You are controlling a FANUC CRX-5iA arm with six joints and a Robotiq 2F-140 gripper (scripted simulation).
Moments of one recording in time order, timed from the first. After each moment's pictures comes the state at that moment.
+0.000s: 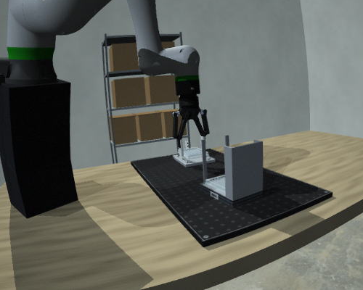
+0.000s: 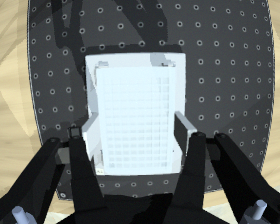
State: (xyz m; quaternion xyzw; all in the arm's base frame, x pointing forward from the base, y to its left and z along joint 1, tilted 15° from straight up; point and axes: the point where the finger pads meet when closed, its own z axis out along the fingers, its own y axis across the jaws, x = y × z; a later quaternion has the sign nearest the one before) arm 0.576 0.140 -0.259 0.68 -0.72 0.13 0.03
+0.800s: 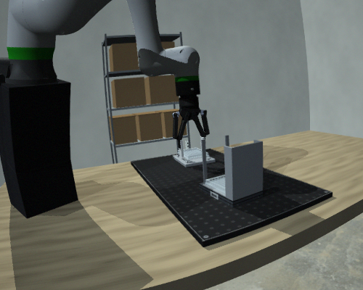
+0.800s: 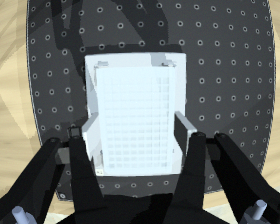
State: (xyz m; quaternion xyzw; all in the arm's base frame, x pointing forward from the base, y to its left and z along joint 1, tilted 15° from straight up) arm 0.576 0.139 -0.261 0.68 -0.72 0.13 0.03
